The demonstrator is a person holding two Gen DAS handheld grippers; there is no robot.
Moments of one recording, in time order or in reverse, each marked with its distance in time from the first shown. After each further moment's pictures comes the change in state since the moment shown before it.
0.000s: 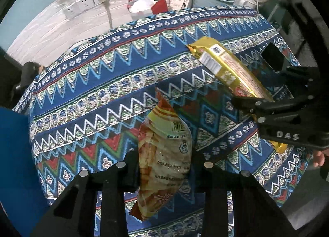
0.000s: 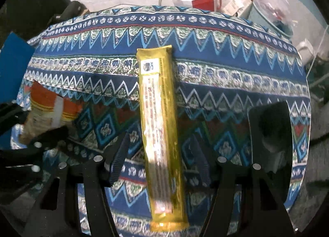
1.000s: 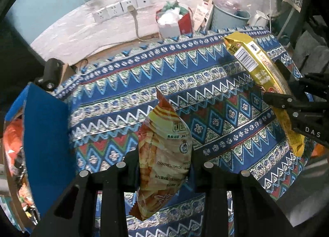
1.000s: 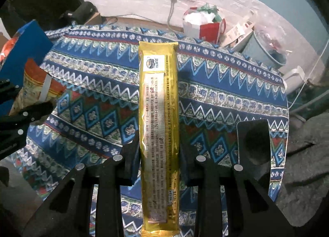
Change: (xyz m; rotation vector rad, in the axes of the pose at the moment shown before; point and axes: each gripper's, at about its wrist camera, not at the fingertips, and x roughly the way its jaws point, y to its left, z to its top) left arm -0.082 0.062 -0.041 -0.066 -0.083 0.096; right arm -0.072 0.041 -0.014 -0.091 -0.100 -0.048
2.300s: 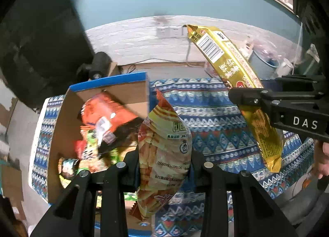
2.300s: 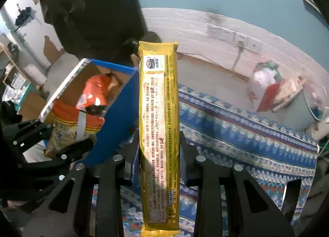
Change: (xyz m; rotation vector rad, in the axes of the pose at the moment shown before) left arm -0.108 0.151 -0.060 -0.261 -0.159 0.090; right arm -0.075 0.181 0.108 -0.144 -0.175 0.305
